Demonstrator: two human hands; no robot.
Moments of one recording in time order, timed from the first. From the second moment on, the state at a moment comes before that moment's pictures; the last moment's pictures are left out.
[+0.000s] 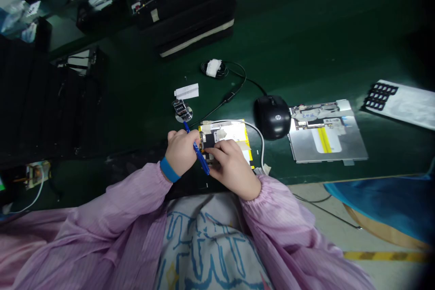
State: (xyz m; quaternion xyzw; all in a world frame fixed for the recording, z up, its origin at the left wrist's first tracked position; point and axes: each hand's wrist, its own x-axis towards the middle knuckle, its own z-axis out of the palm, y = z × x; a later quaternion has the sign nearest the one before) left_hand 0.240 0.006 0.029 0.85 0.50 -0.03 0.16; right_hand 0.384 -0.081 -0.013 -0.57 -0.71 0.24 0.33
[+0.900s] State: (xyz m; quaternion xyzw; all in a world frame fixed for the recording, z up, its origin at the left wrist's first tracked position) left_hand 0.250 0.002 0.033 0.83 0.53 -0.05 0.19; right_hand 0.384 -0.082 -0.012 -0.57 -0.73 0.23 0.30
